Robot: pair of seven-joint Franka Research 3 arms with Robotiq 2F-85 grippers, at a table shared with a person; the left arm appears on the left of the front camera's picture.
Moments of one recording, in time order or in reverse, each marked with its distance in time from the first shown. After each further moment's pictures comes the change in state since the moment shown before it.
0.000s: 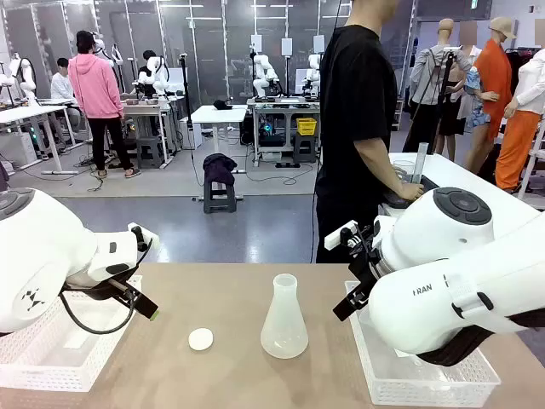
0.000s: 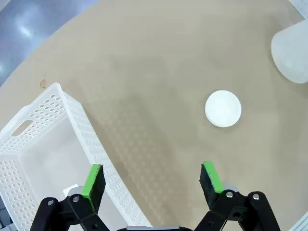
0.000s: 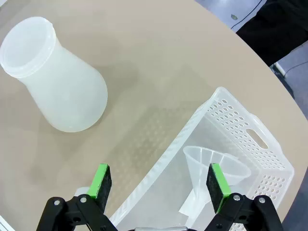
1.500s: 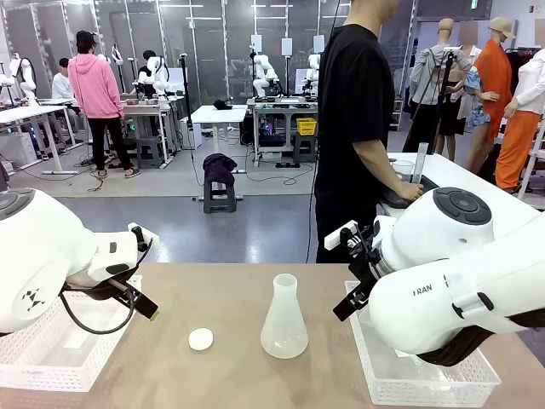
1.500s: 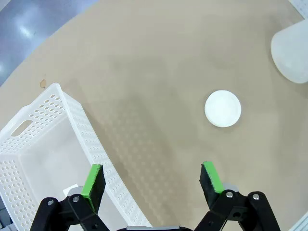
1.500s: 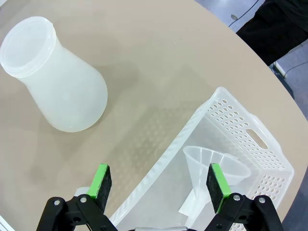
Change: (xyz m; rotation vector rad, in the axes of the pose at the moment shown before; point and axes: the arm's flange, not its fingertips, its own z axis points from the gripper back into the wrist) left arm 0.000 0.000 0.000 0.000 0.000 -0.001; right arm 0.000 0.000 0.000 0.000 0.000 0.002
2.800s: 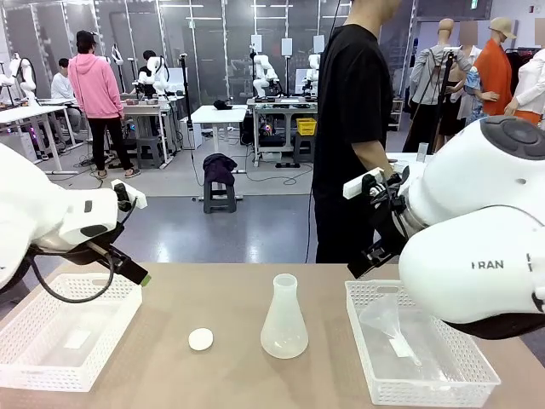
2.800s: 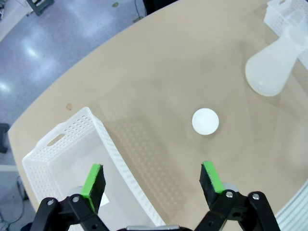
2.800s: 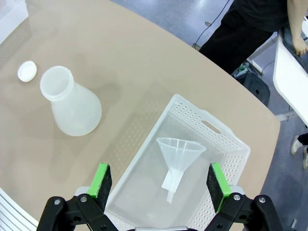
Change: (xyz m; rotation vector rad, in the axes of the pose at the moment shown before) left arm 0.023 -0.001 0.089 0.012 -0.107 -0.041; right arm 0.022 -0.006 0.109 -0.092 -0.066 -0.090
